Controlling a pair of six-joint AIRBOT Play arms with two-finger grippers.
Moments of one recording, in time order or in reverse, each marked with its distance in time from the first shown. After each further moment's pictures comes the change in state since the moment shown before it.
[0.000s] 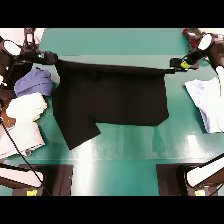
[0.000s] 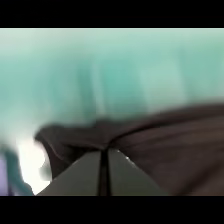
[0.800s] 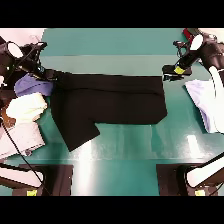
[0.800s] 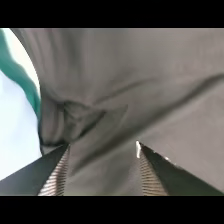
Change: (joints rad) left arm -0.001 0.002 -0.003 0.175 -0.377 -0.105; right arm 0.038 -0.006 0.000 0.058 0.199 -0.010
